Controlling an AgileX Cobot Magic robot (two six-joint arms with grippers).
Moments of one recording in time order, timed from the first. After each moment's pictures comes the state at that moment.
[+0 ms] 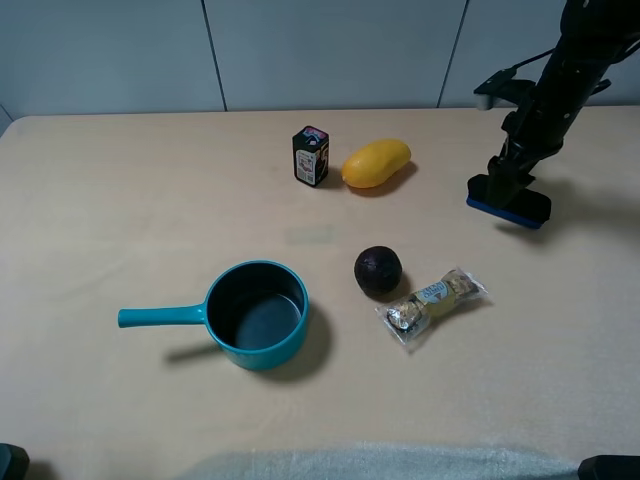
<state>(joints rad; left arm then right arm) 0.01 -0.01 -0.48 0.06 1.06 0.03 0.07 2.14 -1.48 0.10 1.01 -0.85</state>
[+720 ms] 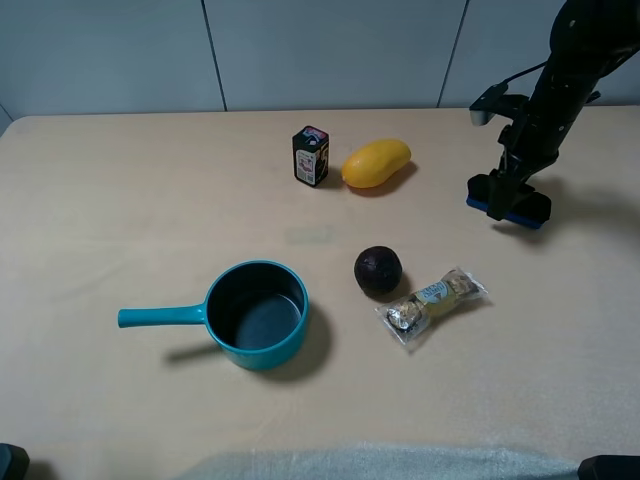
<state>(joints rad) 0.01 -0.01 -0.48 0.06 1.06 0.03 0.07 2.20 -1.49 0.07 1.00 -0.88</state>
